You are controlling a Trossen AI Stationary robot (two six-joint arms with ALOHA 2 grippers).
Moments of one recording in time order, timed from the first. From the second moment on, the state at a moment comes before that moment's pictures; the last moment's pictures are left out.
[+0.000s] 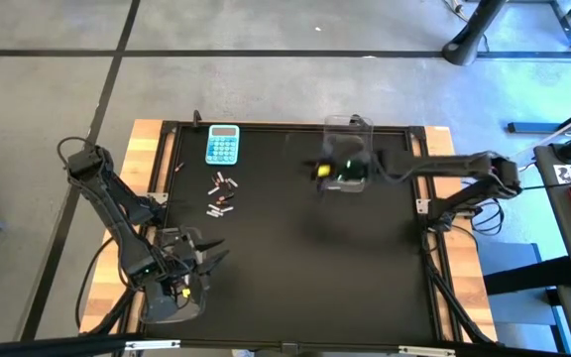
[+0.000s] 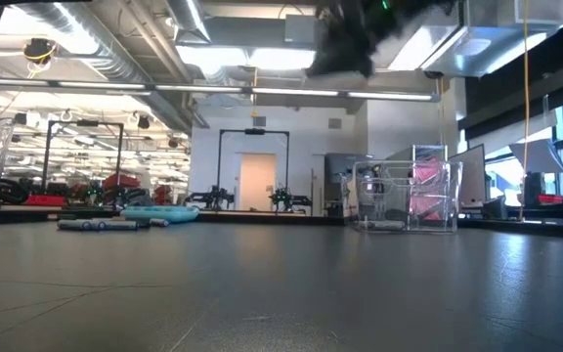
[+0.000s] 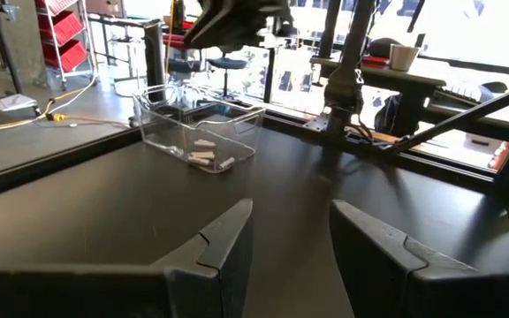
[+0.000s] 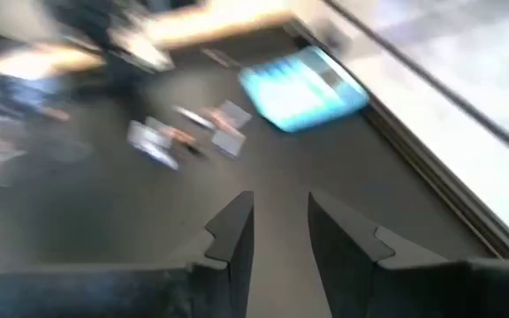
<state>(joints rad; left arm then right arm) -1.00 1.39 0.82 -0.43 -1.45 -1.14 -0.12 1.44 1.15 -0.21 0.14 0.13</state>
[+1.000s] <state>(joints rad) -0.99 1.39 0.82 -0.43 -1.41 -1.14 -0.03 2.44 1.69 0.29 -0.10 0.02</state>
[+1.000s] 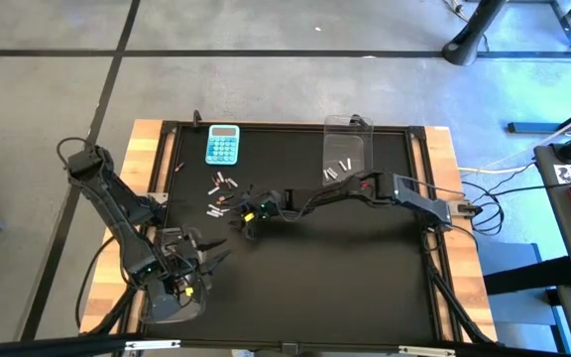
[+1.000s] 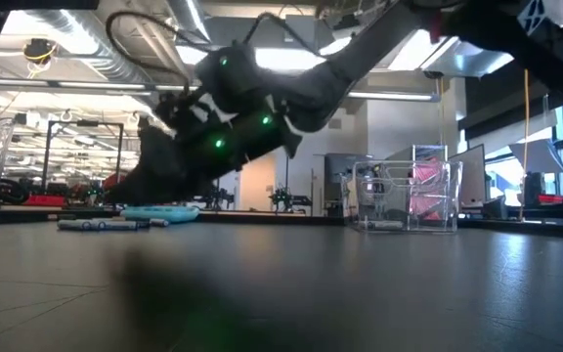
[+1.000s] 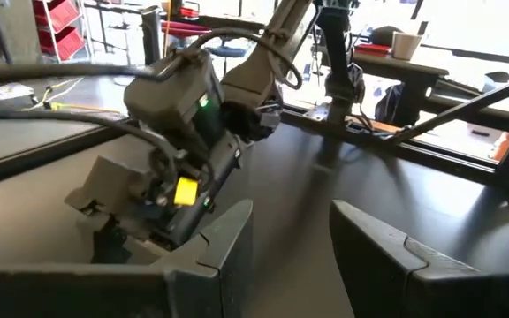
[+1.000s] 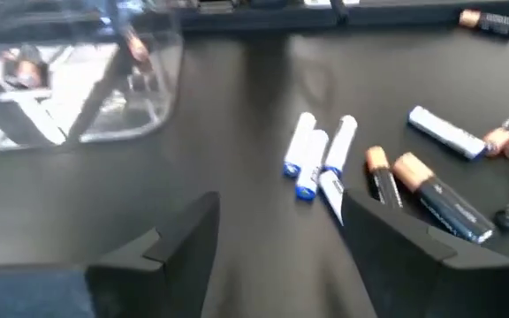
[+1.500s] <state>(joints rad) -0.99 1.39 0.82 -0.43 -1.41 -1.14 -0.05 2.51 1.73 0.28 -0.11 -0.01</state>
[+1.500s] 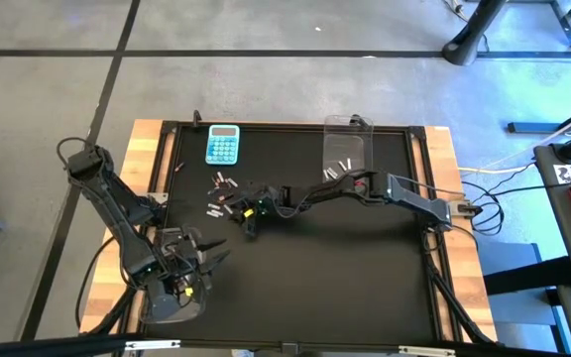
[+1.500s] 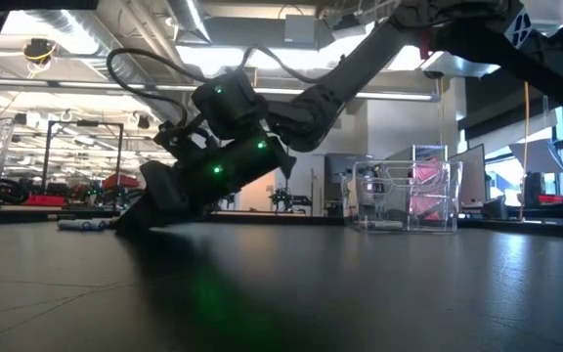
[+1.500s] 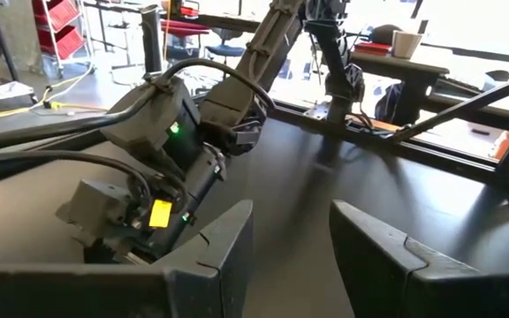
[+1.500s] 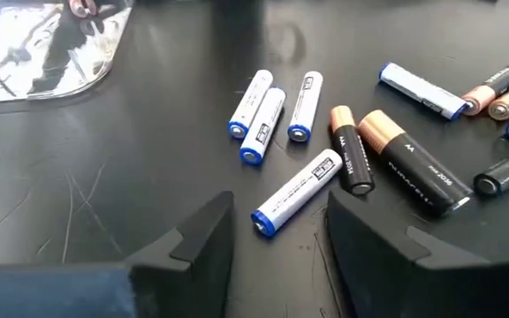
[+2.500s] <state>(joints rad) -1.02 1.39 0.82 -0.43 -1.41 -1.16 0.07 2.38 1.73 -0.33 0.35 0.05</state>
